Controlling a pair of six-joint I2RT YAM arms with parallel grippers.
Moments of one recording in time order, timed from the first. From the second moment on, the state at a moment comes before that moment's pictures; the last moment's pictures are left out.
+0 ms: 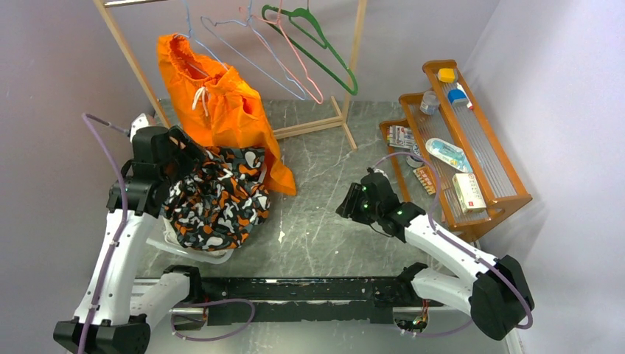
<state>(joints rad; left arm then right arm) -0.11 0.94 1.12 -0.77 -0.26 -0.77 0.58 1.04 0.57 -0.32 0.00 0.77</state>
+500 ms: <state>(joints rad) -0.10 1.29 0.90 -0.51 0.00 -0.83 0.58 1.03 0.64 -0.31 -0.06 0.72</state>
